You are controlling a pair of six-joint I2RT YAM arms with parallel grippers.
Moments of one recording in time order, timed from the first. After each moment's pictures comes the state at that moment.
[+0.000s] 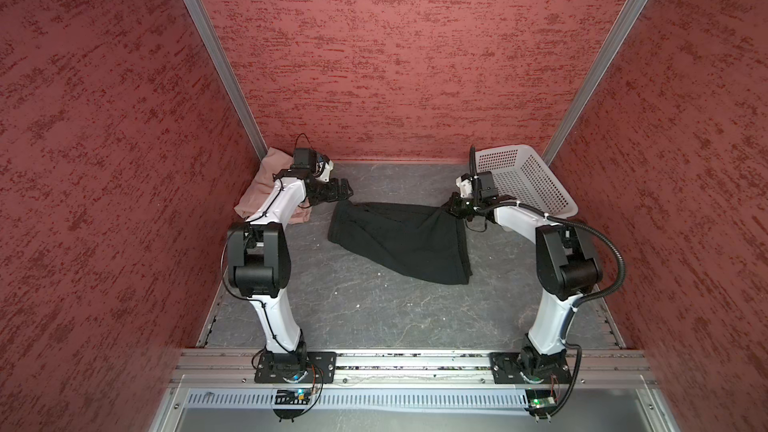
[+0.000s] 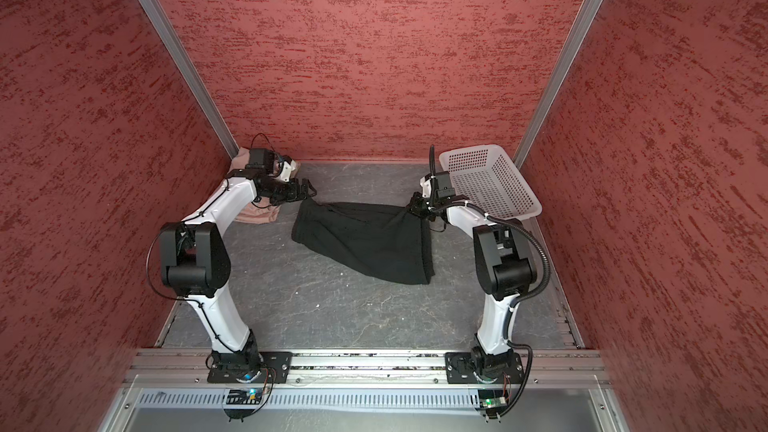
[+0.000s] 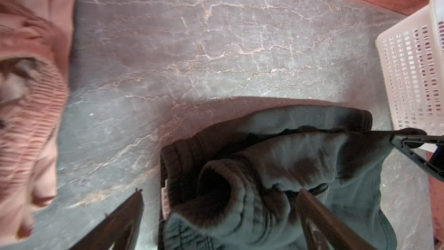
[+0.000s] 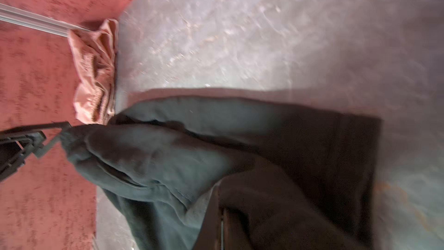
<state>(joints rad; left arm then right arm) -0.01 1.86 1.56 -0.71 0.37 -0.15 0.21 1.91 1.29 -0.20 -0.50 0.60</state>
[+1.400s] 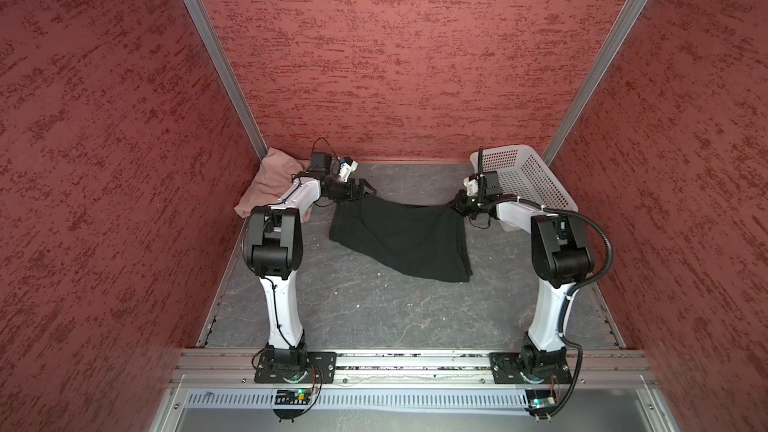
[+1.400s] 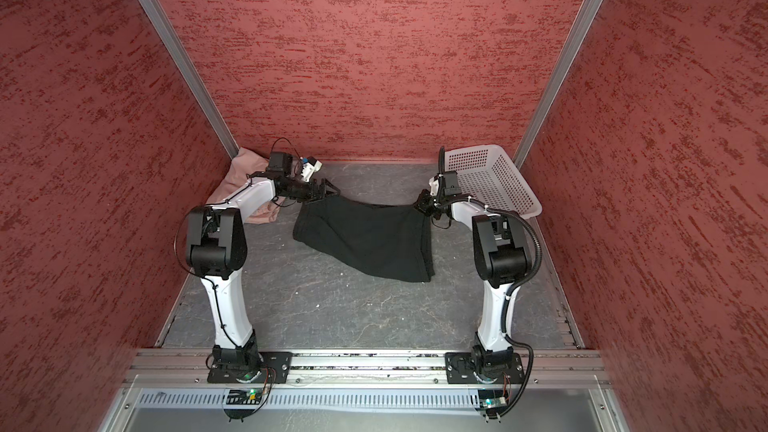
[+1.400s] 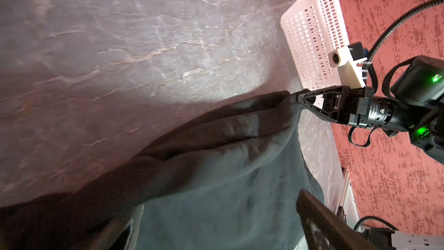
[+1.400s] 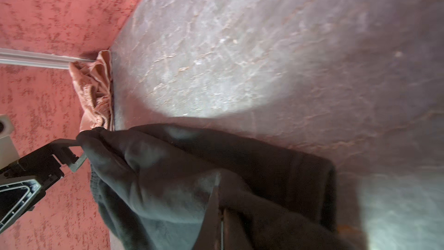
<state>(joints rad) -0.05 2.10 1.62 -0.52 0.79 -0.13 0.13 2.02 1.33 -0.16 -0.53 0.65</state>
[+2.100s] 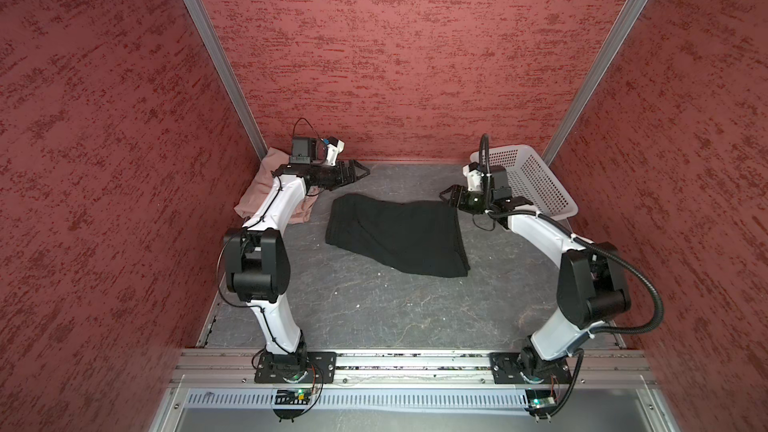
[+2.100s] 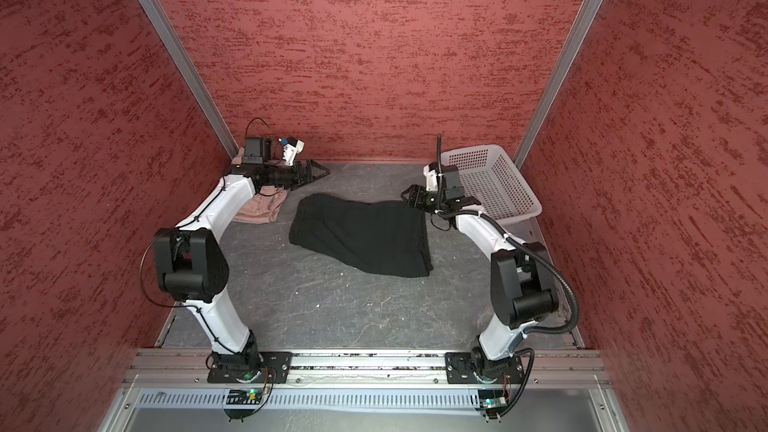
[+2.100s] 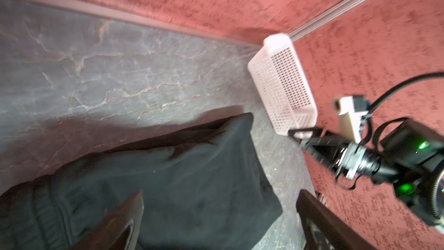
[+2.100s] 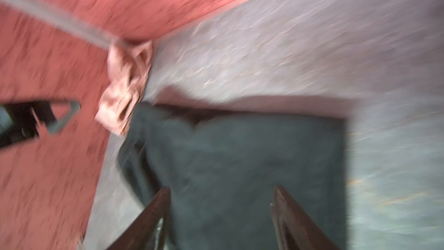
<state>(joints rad) -0.03 1.79 1.57 -0.53 0.78 -0.30 0.30 1.64 1.16 -0.19 -0.43 0.52</state>
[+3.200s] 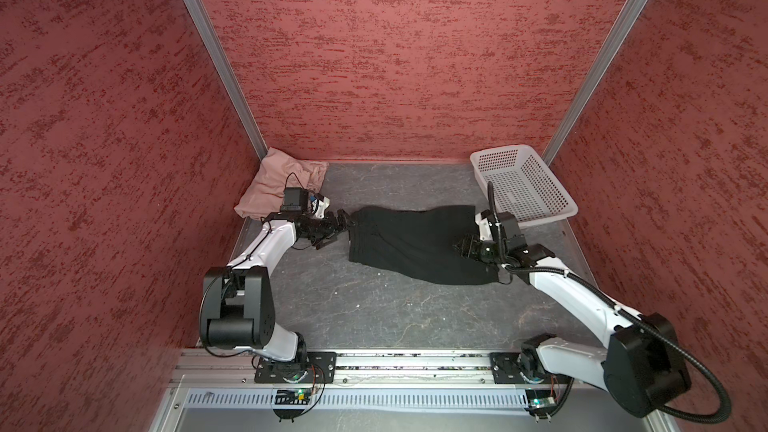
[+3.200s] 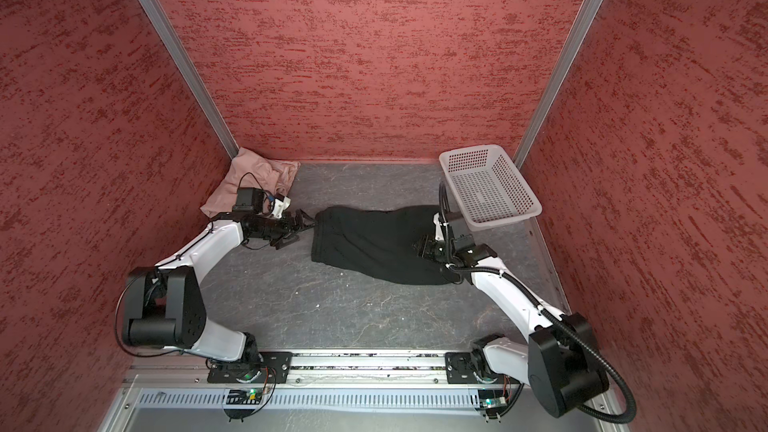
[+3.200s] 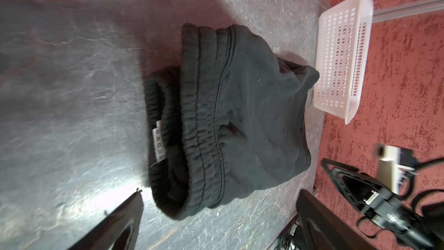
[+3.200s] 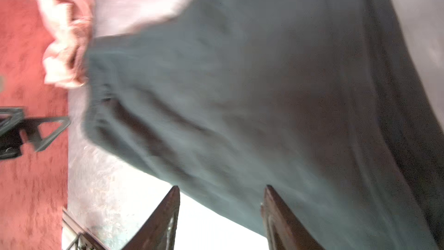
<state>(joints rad) 0.03 1.45 0.96 -0.54 0.68 -0.44 0.40 1.22 0.79 -0.36 -0.26 0.59</state>
